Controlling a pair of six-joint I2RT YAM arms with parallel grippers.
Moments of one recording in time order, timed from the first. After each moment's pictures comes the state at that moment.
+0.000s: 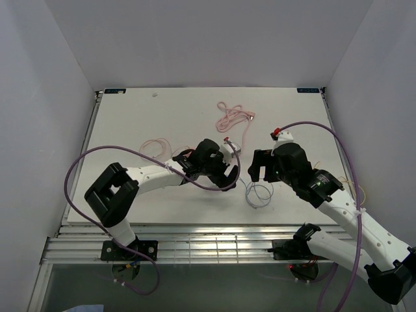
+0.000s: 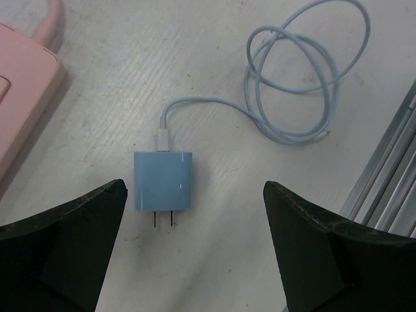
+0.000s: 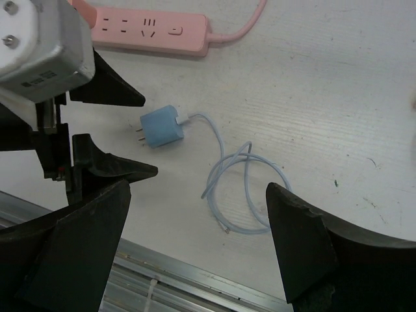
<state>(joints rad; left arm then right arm) -0.85 1.66 1.01 -0.03 0.27 -0.07 0.67 0.86 0.85 -0.63 0.15 0.42</state>
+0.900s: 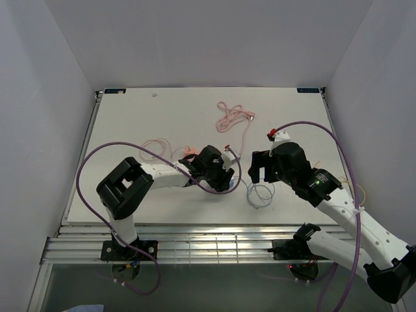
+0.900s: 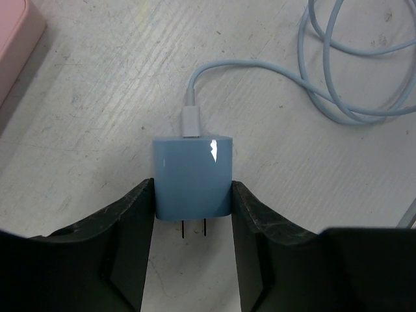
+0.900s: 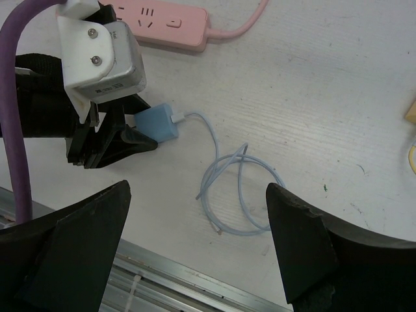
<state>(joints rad) -0.85 1.80 0.98 0.02 0.24 -0.03 0.67 0.87 0.86 -0.63 0.13 0.33</state>
